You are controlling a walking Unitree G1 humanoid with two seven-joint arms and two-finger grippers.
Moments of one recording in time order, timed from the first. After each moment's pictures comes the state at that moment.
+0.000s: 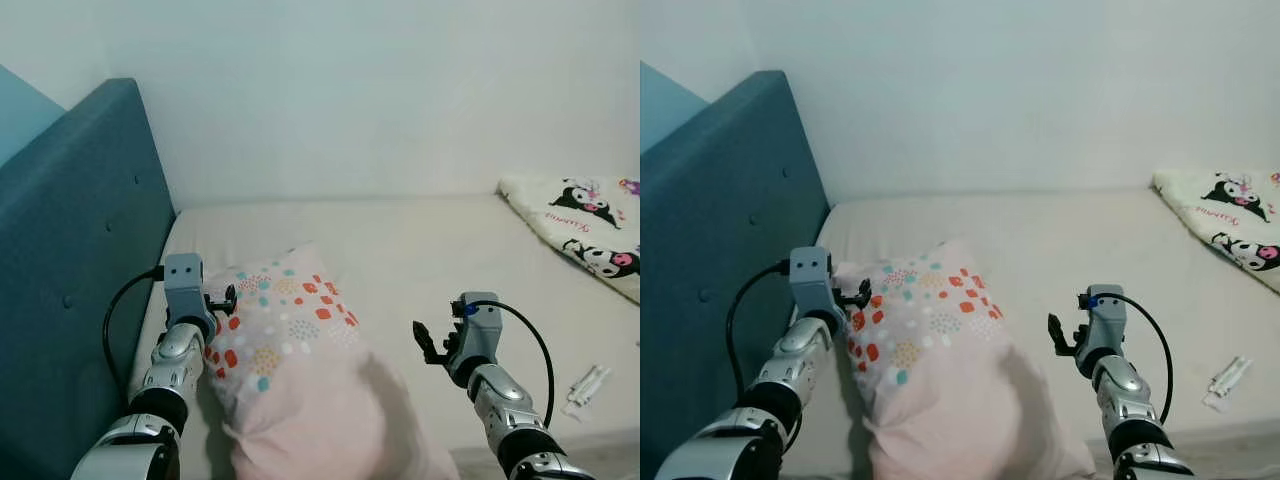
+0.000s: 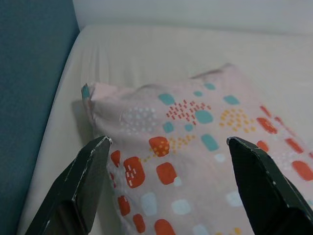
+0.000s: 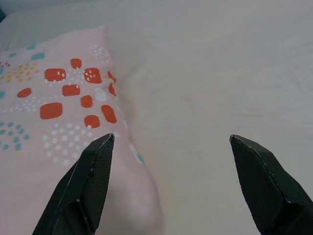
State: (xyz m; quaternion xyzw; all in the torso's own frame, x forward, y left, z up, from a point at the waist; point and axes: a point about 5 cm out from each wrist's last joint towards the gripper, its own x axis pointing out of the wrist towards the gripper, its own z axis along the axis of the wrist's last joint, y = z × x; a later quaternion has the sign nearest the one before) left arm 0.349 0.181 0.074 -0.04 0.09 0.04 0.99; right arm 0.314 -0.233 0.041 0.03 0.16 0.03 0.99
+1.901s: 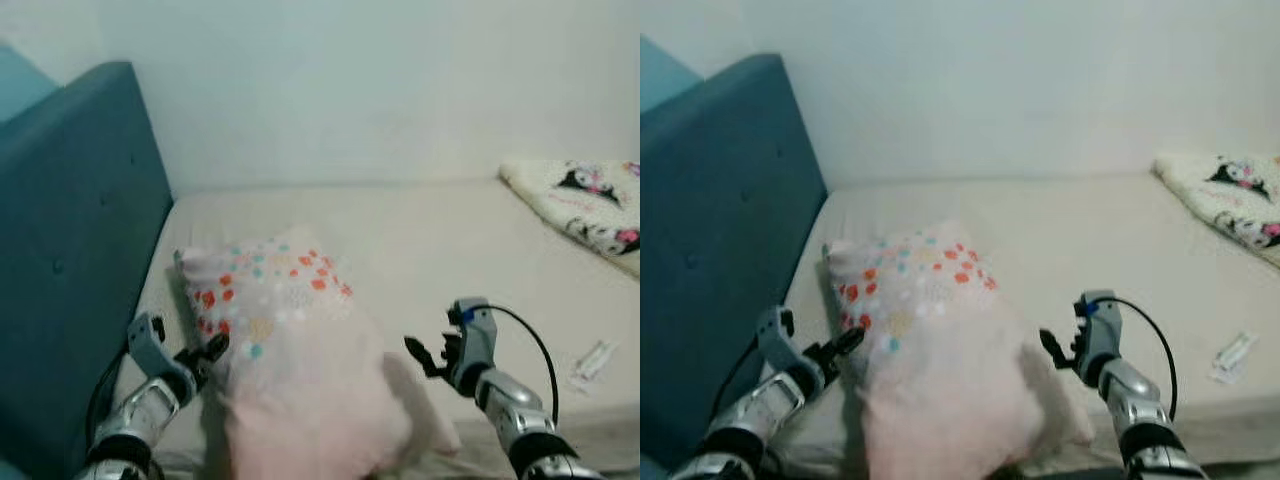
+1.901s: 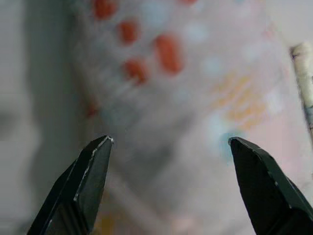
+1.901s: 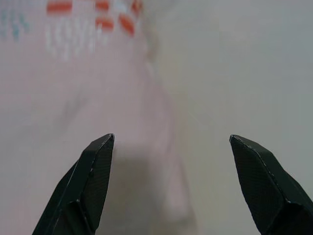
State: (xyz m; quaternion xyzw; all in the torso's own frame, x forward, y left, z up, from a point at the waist) left arm 0.289 0.214 0.011 -0.34 0.23 -0.03 0.91; right arm 0.305 -0.237 0.034 0.03 0.21 0.11 0.97
